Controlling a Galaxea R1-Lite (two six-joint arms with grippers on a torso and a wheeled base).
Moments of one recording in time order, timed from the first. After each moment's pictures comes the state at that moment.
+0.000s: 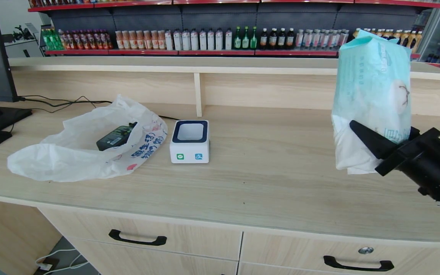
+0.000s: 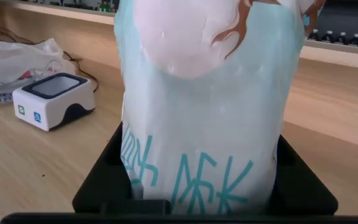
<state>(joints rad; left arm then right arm) 0.00 0.00 0.00 0.00 0.00 0.01 0.19 1.56 -0.34 -1.57 0.27 -0.07</state>
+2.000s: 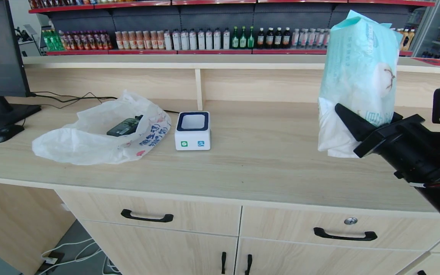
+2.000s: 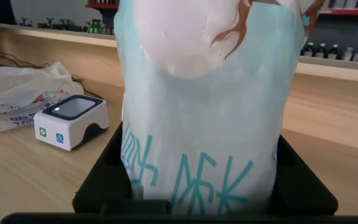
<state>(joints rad) 0.00 0.00 0.00 0.00 0.00 0.00 0.30 1.62 -0.46 -1.57 0.12 -0.08</state>
